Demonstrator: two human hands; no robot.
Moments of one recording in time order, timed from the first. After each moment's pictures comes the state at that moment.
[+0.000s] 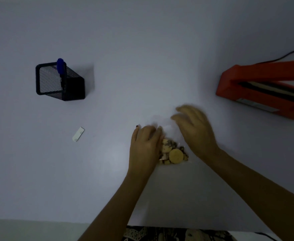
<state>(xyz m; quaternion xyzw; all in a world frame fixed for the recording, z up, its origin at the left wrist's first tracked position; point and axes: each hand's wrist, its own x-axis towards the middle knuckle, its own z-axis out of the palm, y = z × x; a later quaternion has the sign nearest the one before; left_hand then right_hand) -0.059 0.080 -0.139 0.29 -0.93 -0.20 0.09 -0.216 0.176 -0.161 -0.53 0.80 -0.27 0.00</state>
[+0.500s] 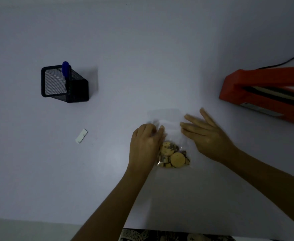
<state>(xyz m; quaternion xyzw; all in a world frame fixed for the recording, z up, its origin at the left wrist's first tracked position) -0.068 0.063 -0.137 0.28 -0.94 -0.18 0.08 -0.251 0.204 -0.165 -0.72 0.67 -0.16 0.00</state>
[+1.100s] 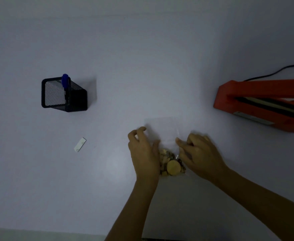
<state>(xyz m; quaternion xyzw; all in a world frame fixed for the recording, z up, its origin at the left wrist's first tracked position) -0.093 0.082 -0.112 0.54 -0.77 -0.31 0.07 -0.216 0.201 -0.128 -0.56 0.79 -0.19 0.13</state>
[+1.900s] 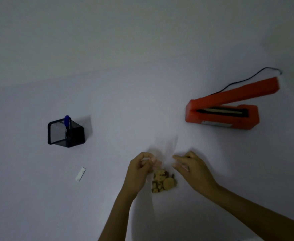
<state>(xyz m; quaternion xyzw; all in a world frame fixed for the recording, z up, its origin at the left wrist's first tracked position) -0.074 0.068 -0.067 0.36 -0.63 -0.69 0.00 -0.187 0.236 -0.101 -0.29 0.86 -0.32 0.28</state>
